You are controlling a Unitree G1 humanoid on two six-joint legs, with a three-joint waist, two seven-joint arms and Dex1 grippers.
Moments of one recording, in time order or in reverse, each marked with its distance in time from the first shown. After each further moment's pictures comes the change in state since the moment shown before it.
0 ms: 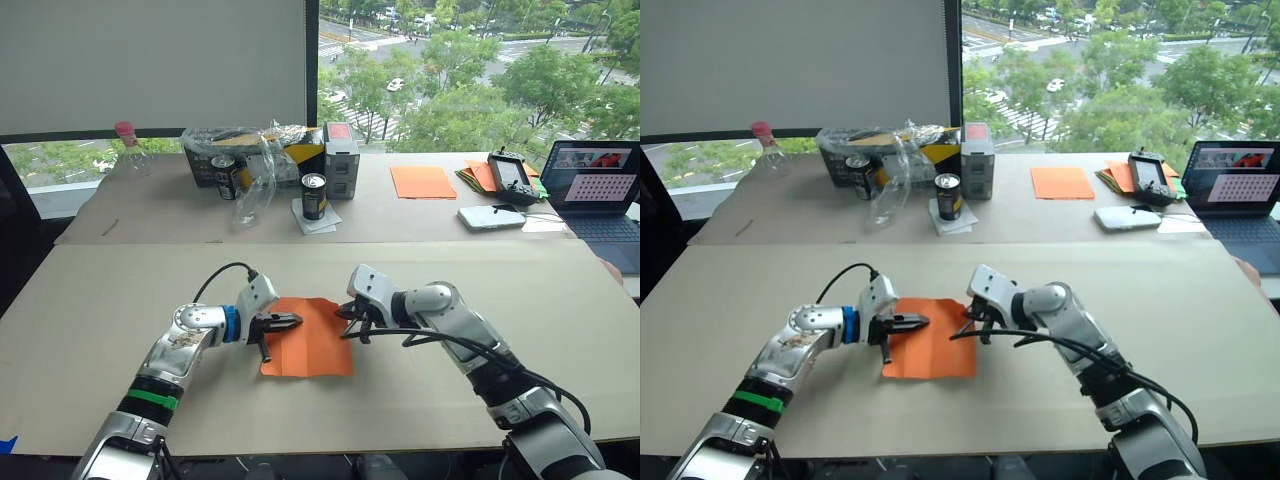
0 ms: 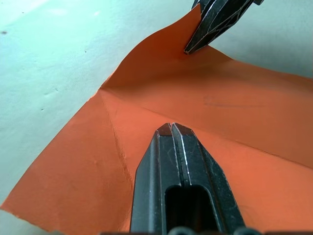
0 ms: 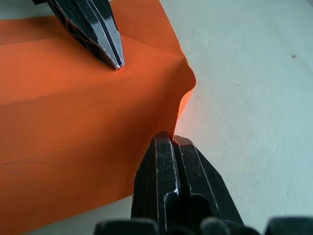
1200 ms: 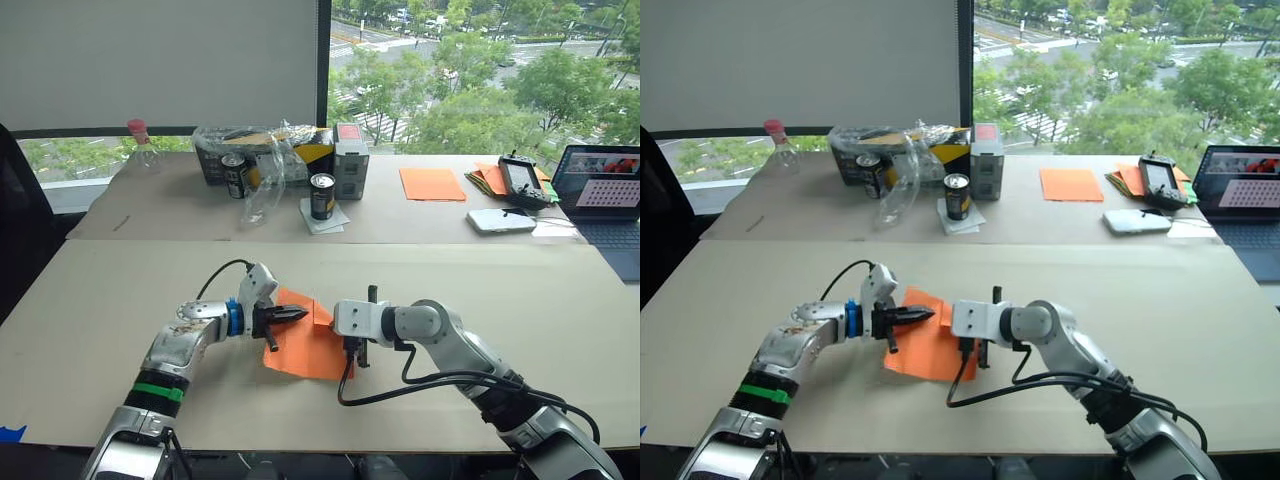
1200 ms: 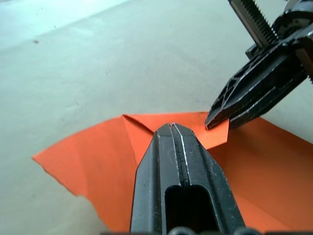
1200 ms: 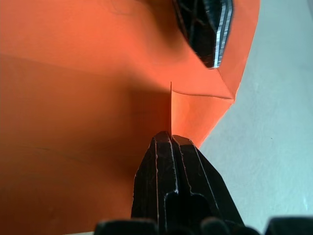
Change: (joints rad) left arm -0.099 -0.064 0.085 -0.015 -0.120 0.226 0.046; right arm 0.068 -0.058 0.142 -0.124 -0.238 -0.214 -0.057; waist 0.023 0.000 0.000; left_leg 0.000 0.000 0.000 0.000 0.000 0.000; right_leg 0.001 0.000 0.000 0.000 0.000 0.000
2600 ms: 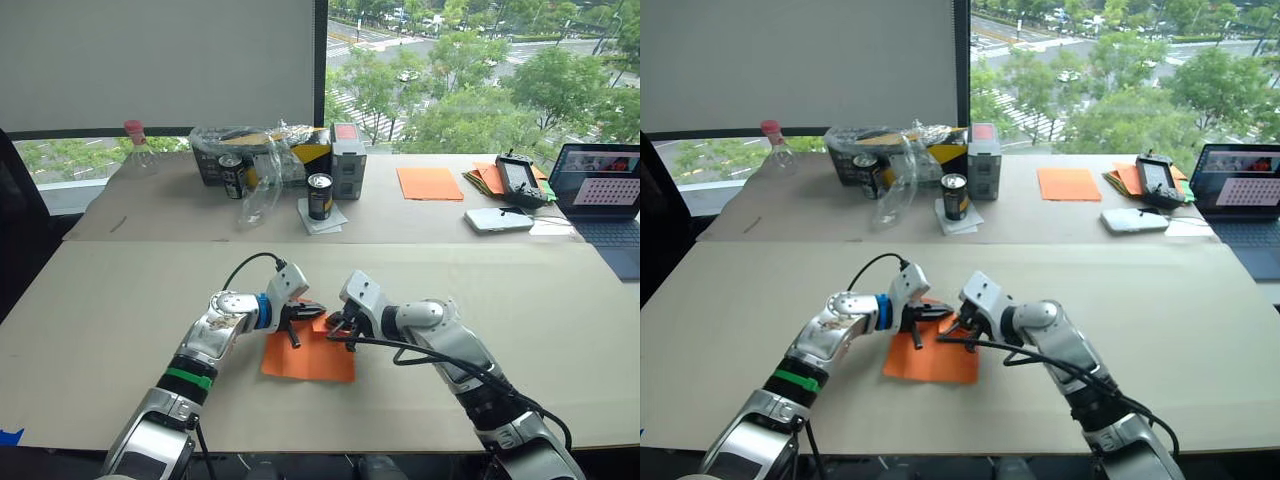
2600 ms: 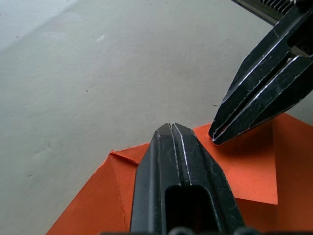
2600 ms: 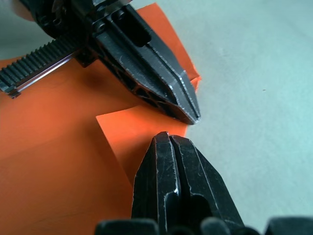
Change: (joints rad) left arm -0.041 -0.069 -0.140 0.091 0.188 -0.125 0.048; right arm 0.036 0.167 -0.184 -0.009 0.260 0.427 -0.071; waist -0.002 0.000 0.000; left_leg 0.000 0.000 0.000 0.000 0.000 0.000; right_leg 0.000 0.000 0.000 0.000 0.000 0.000
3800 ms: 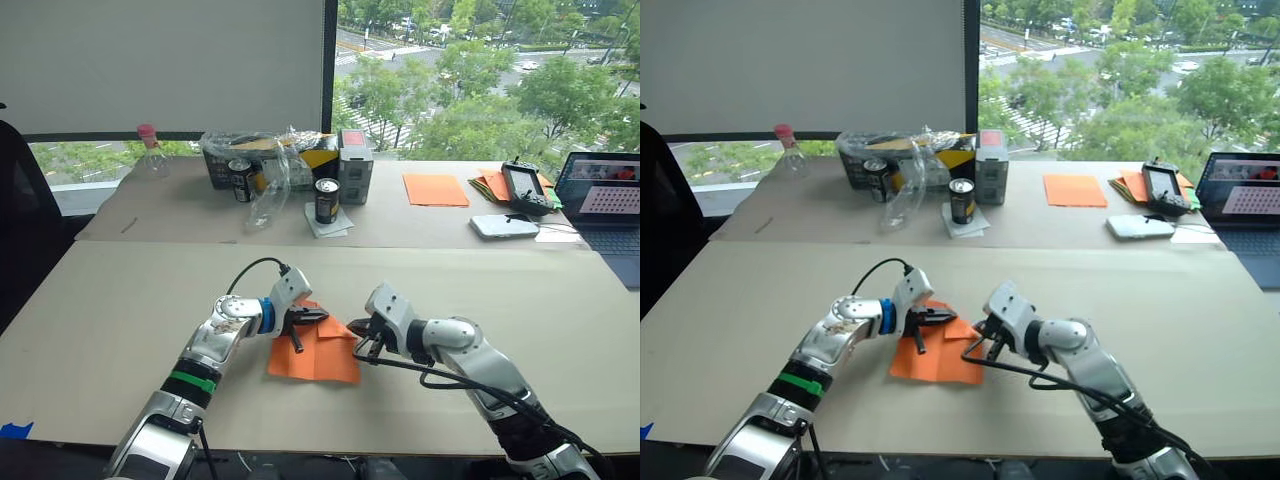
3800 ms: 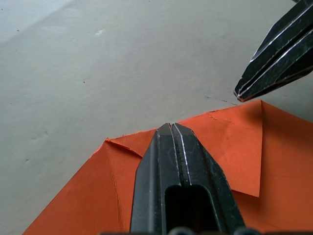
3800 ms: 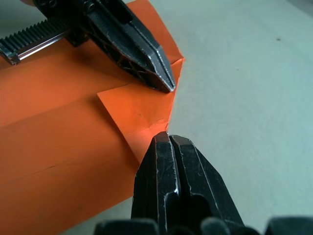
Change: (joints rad) left arm 0.009 -0.022 -0.009 0.013 0.009 -0.006 0.003; right arm 0.153 -0.114 -0.029 -0.109 0.037 -0.078 -0.051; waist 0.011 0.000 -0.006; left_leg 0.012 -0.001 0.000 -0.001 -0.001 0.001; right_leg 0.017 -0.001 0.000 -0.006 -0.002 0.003
